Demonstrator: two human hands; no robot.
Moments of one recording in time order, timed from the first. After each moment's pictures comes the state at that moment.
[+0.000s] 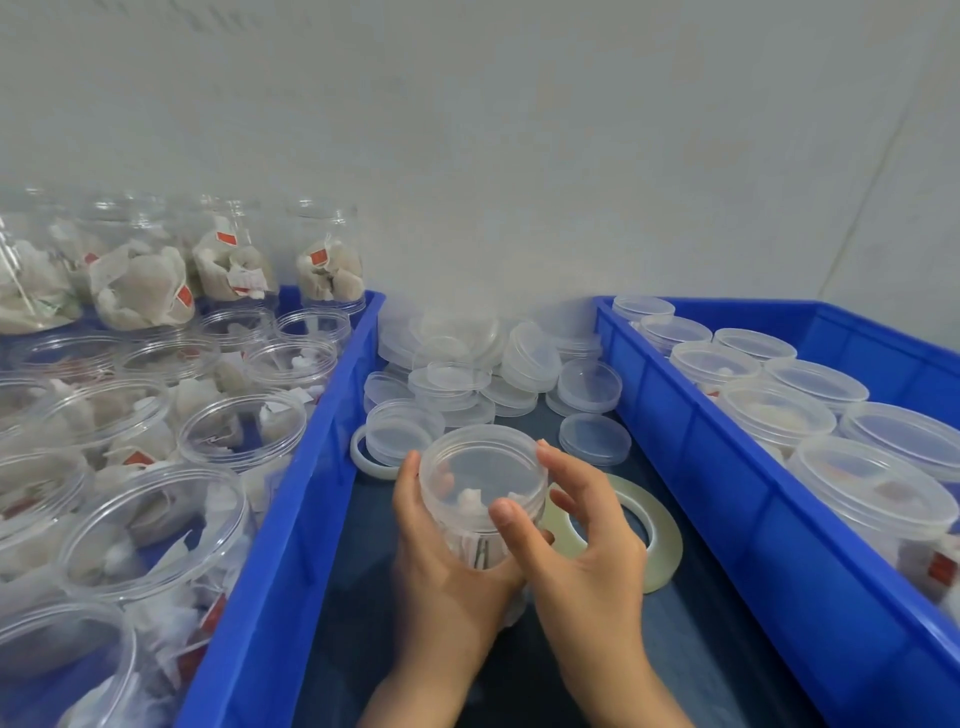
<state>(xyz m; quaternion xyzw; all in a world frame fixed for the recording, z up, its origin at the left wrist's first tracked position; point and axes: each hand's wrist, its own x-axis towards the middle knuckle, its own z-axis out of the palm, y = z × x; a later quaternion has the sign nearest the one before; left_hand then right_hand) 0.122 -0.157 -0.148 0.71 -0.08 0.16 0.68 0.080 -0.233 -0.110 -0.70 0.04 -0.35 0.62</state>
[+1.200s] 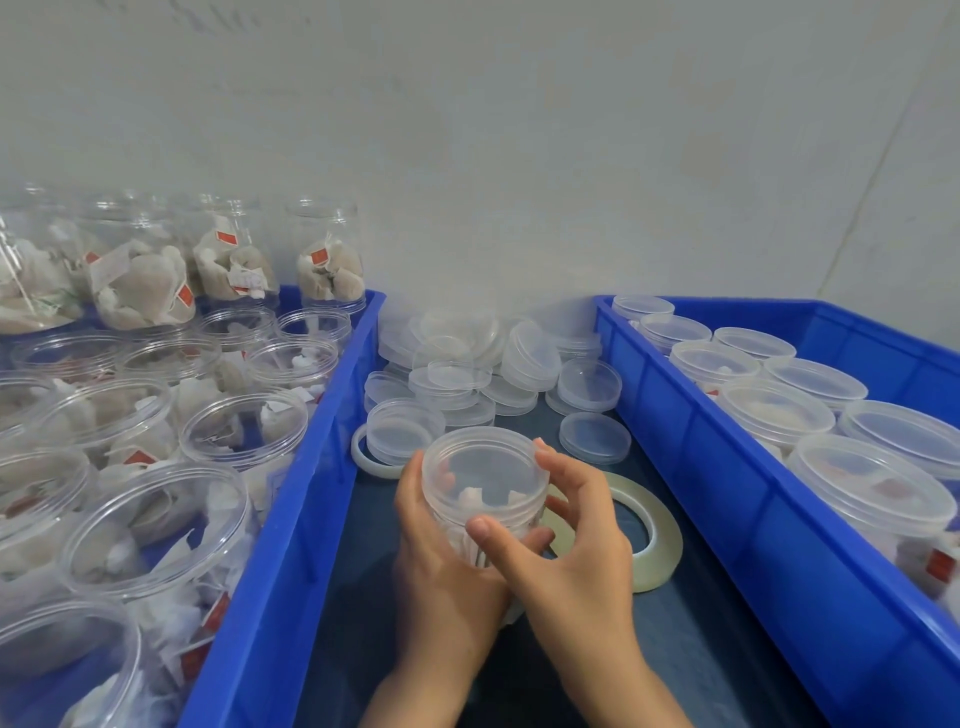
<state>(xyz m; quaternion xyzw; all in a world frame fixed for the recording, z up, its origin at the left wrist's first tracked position) 0.123 -0.157 -0.149 0.71 -0.07 0.15 0.68 0.083 -0.232 -0.118 -0.75 0.07 -0.30 0.58</state>
